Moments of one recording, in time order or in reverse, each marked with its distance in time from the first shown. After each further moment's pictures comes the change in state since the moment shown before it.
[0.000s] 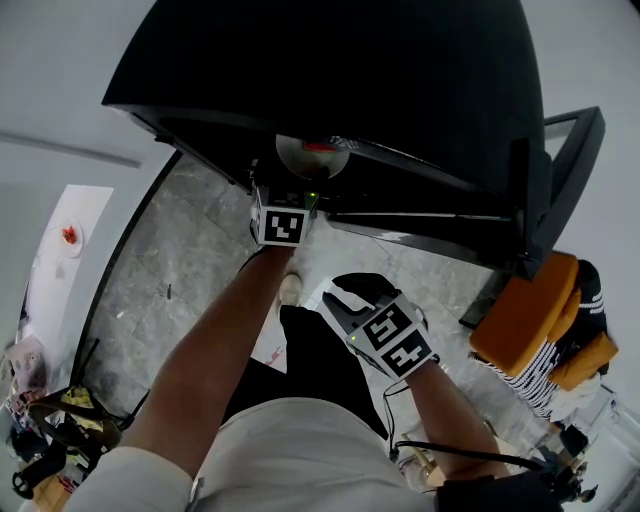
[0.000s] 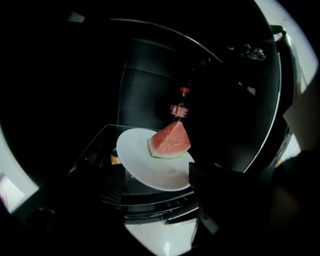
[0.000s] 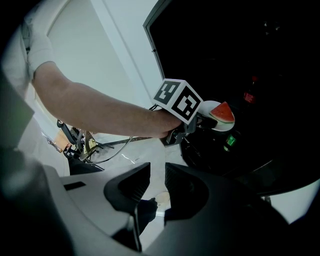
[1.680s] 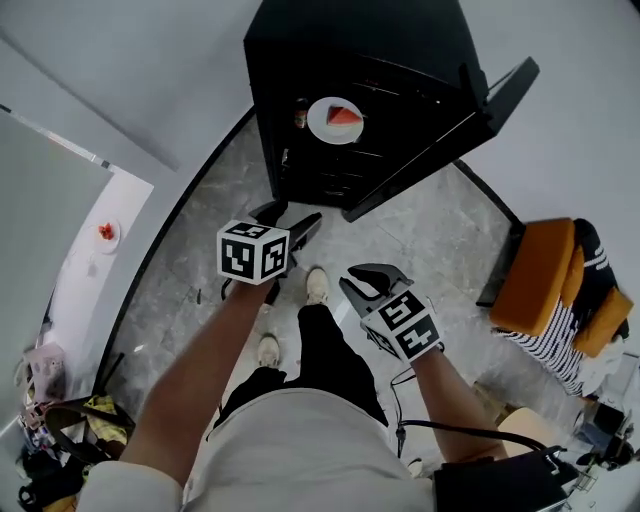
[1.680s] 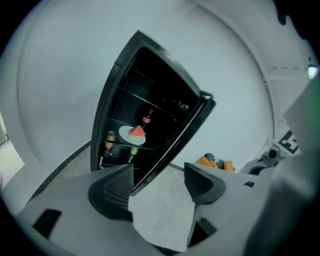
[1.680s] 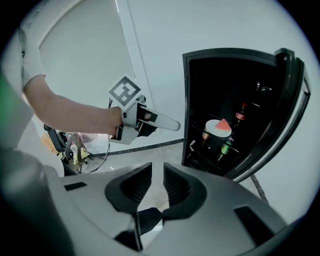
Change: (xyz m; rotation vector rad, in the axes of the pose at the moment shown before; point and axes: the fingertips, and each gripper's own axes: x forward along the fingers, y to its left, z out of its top) left arm -0.279 -0.038 -0.046 -0.136 0.077 -0.370; right arm -0.042 0.162 -0.009 0.022 -0.164 -0.193
